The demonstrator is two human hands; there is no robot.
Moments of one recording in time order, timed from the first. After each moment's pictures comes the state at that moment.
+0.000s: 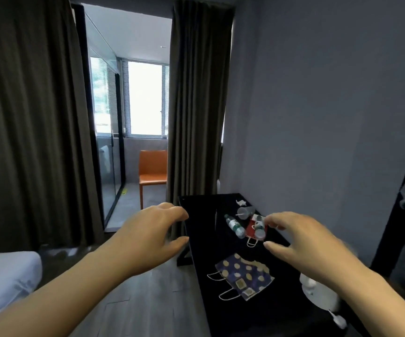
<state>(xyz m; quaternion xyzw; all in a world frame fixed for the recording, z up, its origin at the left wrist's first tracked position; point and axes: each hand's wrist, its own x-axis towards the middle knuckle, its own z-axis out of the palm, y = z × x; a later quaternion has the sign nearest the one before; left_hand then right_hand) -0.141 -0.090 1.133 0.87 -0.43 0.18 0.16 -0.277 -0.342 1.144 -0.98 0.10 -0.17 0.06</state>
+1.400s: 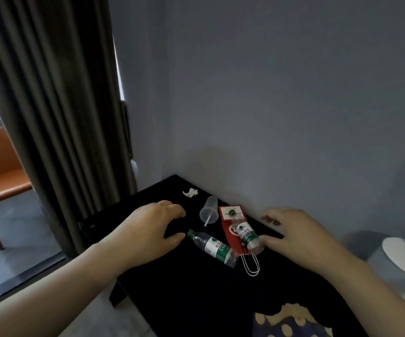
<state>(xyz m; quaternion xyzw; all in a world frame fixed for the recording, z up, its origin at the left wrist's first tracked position) 0.493 -0.415 1.045 0.73 -0.67 0.02 0.13 0.239 -0.555 1.047 -0.91 0.40 -0.10 0.10</state>
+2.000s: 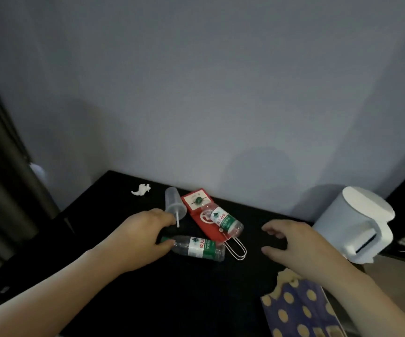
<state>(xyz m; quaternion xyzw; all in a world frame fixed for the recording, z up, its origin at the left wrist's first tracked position) 0.622 -0.564 0.983 0.58 -0.80 -0.11 0.06 0.312 -0.565 0.988 -0.77 0.61 -0.05 0.14</state>
